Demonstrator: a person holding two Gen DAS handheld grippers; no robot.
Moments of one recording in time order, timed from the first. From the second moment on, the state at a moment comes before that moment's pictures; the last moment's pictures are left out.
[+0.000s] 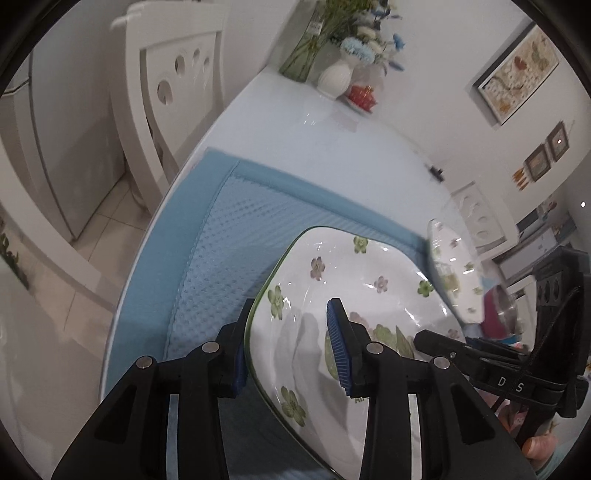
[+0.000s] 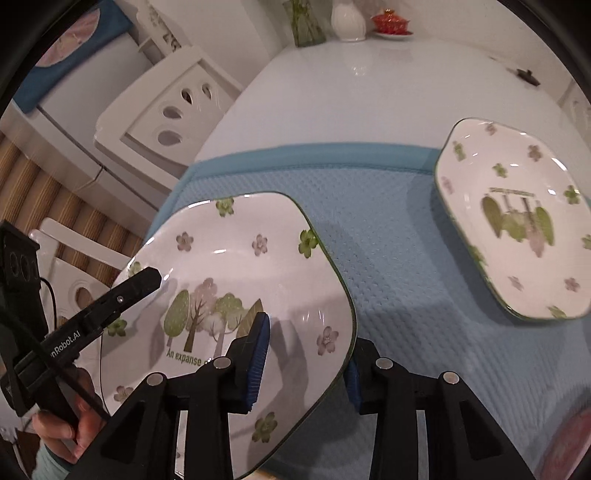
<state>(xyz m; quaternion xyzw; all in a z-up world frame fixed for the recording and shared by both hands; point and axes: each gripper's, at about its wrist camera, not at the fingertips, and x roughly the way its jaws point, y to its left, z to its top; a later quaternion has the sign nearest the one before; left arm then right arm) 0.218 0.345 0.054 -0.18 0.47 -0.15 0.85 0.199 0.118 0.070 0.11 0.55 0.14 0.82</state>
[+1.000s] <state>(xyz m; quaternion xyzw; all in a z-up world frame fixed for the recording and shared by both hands) 0.014 0.322 0.091 -0.16 0.47 -0.13 0.86 -0.013 0.074 0.076 0.13 0.57 0.14 0.80</state>
